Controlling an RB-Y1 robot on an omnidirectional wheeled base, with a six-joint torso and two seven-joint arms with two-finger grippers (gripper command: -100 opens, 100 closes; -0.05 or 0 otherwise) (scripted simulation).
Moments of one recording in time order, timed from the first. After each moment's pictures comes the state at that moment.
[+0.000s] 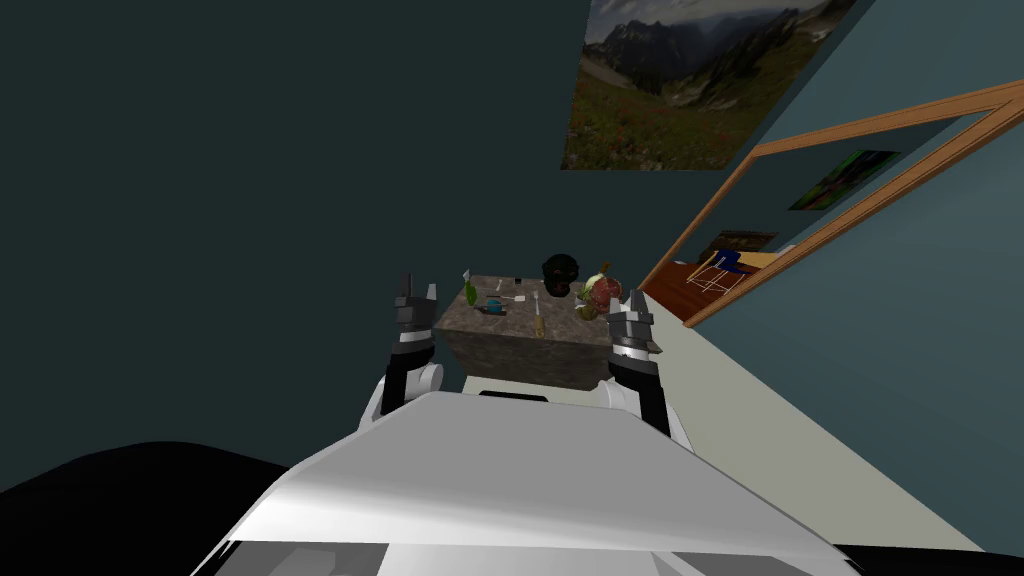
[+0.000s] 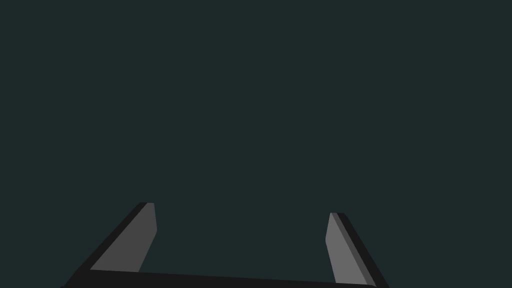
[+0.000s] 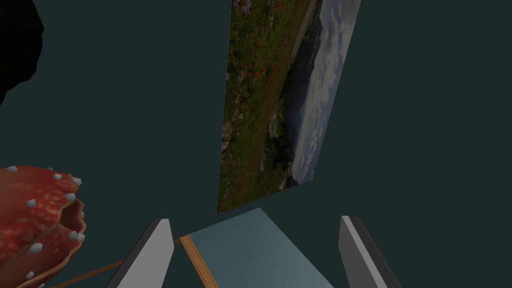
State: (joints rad) left arm 0.47 -0.01 0.06 -2.23 0.01 -0.50 0.11; right arm 0.48 -0.01 -0.07 -2.21 0.03 -0.44 -0.04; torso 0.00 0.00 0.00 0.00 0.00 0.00
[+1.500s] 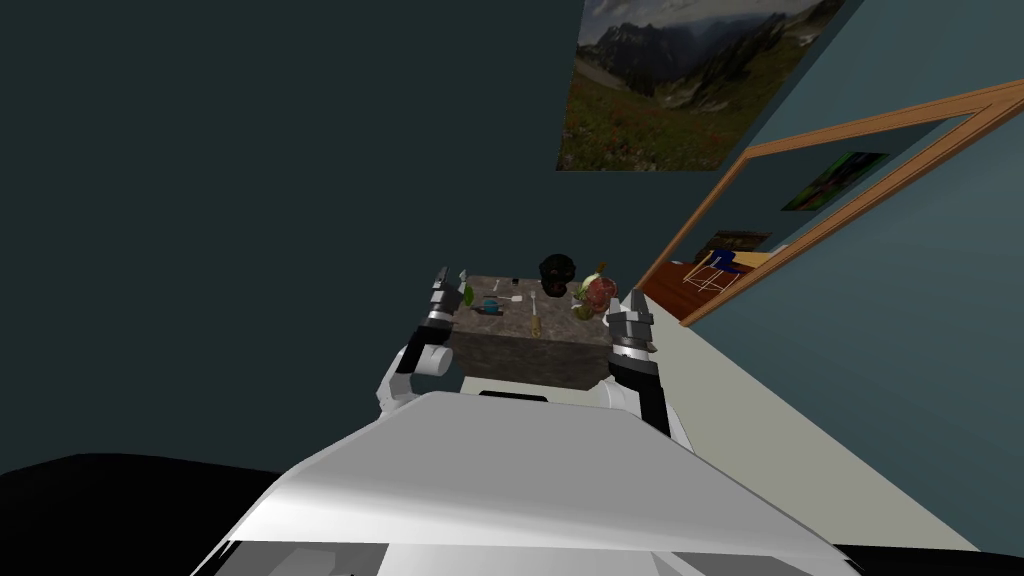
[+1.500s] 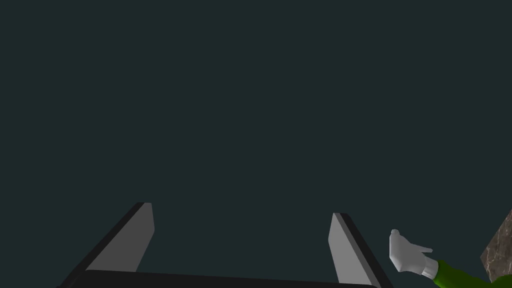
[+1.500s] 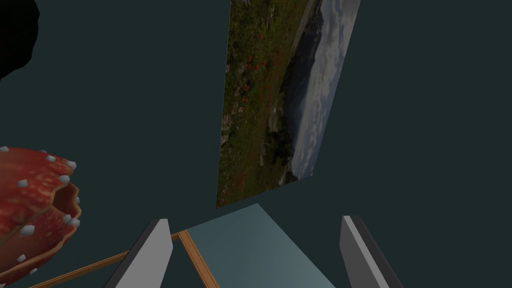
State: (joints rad) left arm 0.28 0.16 -0.04 -2.18 0.11 -0.14 0.21; right arm 0.48 -0.01 -0.07 -2.21 0.03 -0.44 -0.04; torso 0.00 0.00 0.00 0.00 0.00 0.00
